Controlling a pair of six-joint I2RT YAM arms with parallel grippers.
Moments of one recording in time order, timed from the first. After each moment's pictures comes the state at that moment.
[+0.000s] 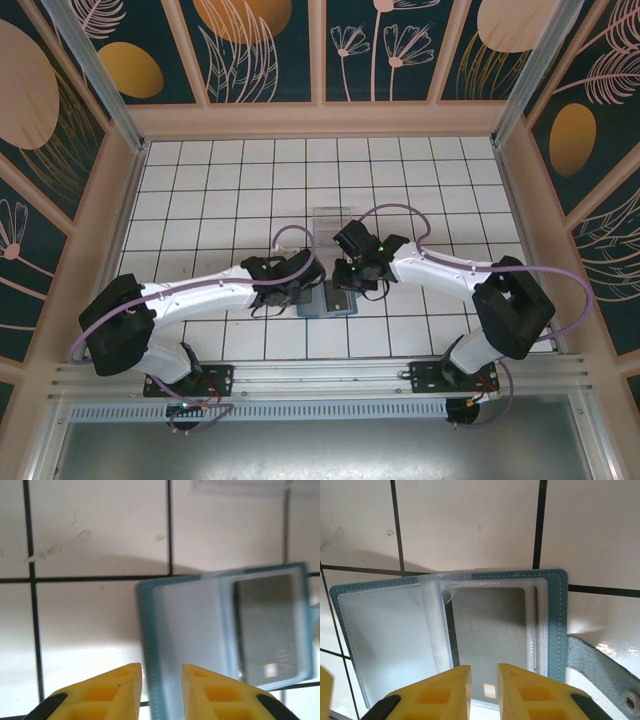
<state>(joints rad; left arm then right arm) -1.03 1.47 0.93 -0.65 -0.23 -1.02 0.83 1.52 0.92 -0.57 -0.15 0.81</state>
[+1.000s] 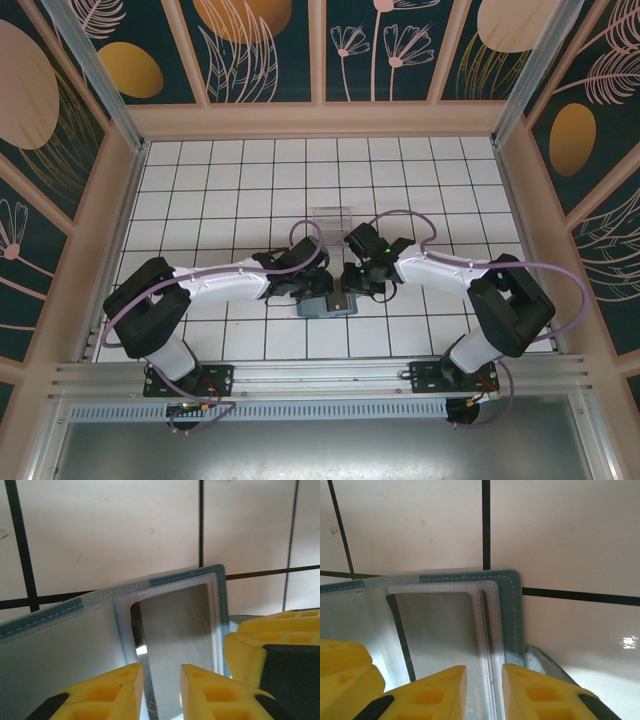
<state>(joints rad) -0.93 1.63 0.89 -0.28 0.11 -1.01 0.76 1.54 0.83 -0.51 -0.20 0.75</state>
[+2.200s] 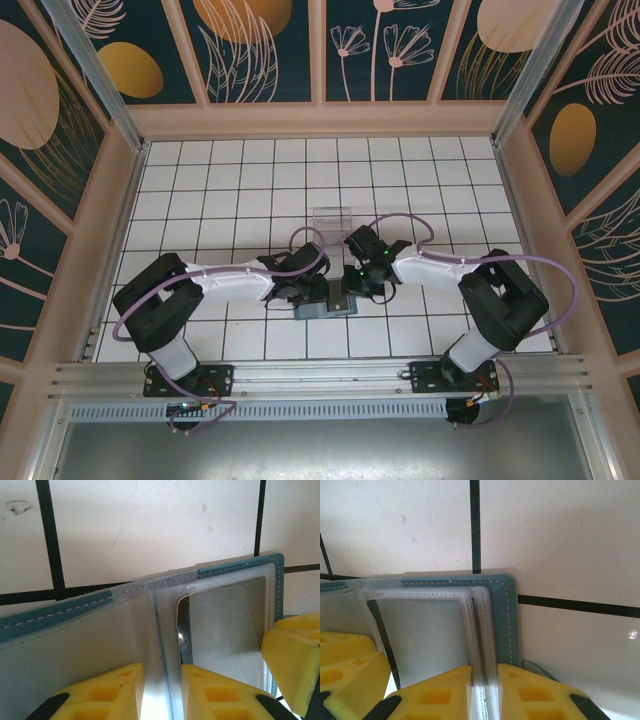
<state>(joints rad) -0.93 1.68 0.86 -0.28 0.09 -1.00 0.75 1.57 0.80 -0.46 -0.23 0.75</state>
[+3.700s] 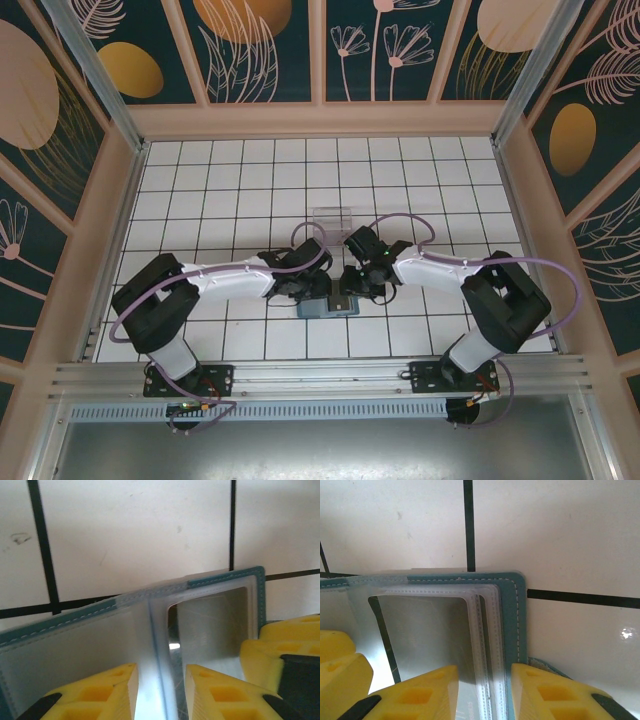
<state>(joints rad) -0.93 1.68 0.92 -0.33 0.07 -0.97 0.76 1.56 0.80 -0.48 -0.21 0.76</state>
